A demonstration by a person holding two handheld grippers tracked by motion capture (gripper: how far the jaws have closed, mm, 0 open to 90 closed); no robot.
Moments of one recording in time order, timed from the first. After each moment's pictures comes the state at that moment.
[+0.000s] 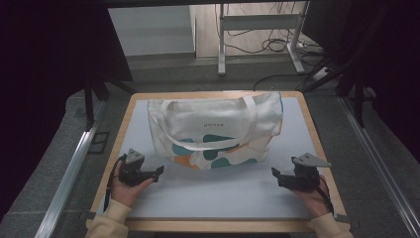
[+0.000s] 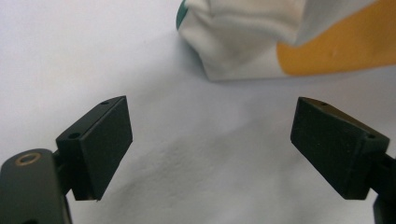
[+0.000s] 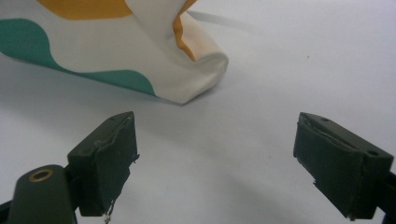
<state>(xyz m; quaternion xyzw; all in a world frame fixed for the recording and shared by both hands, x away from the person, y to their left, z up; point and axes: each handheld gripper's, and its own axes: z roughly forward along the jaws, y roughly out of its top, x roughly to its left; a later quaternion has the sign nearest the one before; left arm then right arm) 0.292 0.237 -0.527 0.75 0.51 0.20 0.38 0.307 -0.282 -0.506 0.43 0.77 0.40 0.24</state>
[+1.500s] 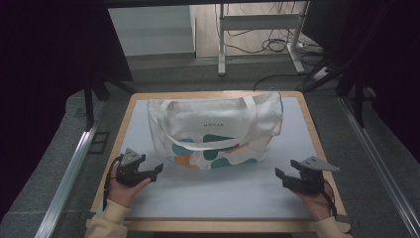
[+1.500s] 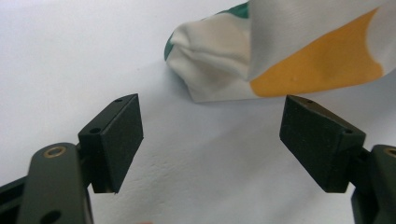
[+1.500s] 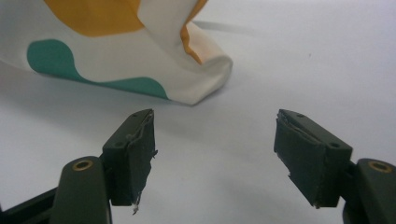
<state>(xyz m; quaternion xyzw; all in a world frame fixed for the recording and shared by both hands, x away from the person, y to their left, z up) 0.277 0.236 -0.509 0.74 0.49 0.21 0.41 0.295 -0.290 -0.501 0.44 0.75 0.43 0.22</state>
